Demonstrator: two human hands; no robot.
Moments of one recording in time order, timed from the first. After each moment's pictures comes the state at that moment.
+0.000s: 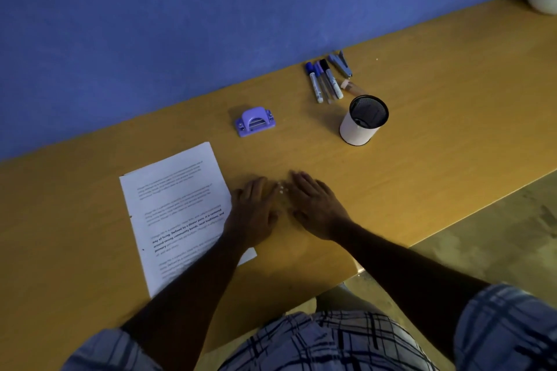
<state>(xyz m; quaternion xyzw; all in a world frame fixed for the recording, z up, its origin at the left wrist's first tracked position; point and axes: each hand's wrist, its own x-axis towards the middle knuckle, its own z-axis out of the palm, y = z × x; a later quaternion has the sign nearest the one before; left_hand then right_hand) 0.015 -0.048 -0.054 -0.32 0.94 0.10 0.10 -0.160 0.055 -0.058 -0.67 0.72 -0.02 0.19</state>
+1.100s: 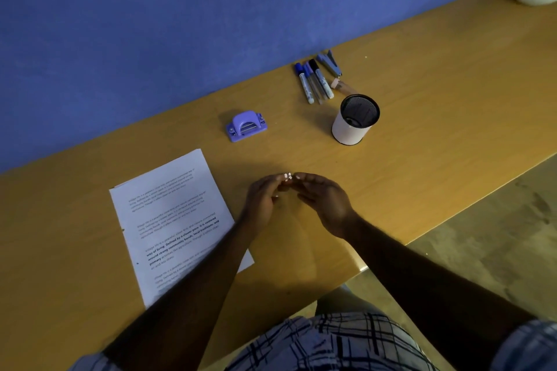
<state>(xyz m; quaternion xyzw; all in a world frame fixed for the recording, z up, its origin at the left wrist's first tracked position) -0.035 -0.047 -0.017 -0.44 0.58 0.67 -0.15 -0.163 0.048 -0.013 -0.12 0.61 -0.56 0.55</state>
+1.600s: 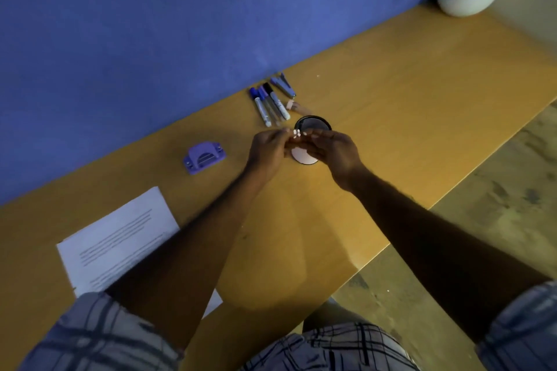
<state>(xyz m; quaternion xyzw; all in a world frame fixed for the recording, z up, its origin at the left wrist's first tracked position) -0.187 -0.087 0.048 -0.40 0.63 0.65 -0.18 -0.289 0.021 0.054 -0.13 0.64 -0.64 0.41</state>
